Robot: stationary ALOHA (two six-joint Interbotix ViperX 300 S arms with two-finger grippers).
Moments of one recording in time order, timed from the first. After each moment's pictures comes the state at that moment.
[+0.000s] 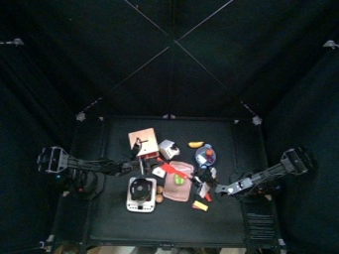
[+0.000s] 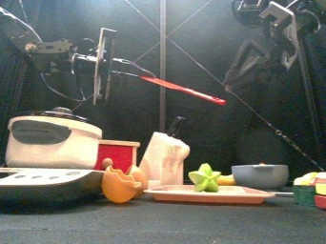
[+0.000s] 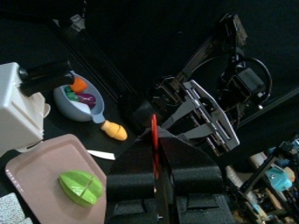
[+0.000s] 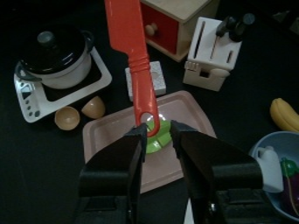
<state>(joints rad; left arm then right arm) 0.07 -0.18 0.93 -0.25 -0.77 -0.64 0.32 -0.43 0.86 -1.27 0.64 1.78</state>
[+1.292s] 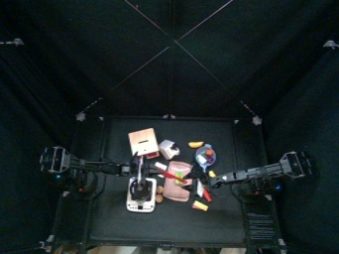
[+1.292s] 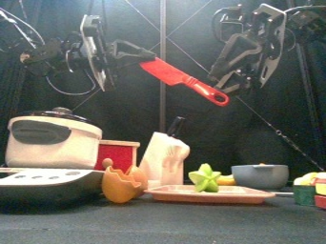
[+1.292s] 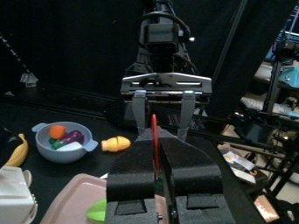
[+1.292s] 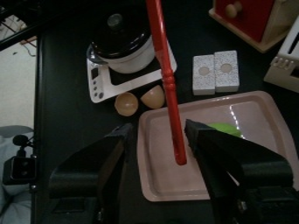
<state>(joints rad) 0.08 -0.13 0.94 0.10 -0.97 -0.30 0.11 -0.35 0.87 -1.38 0.12 1.78</state>
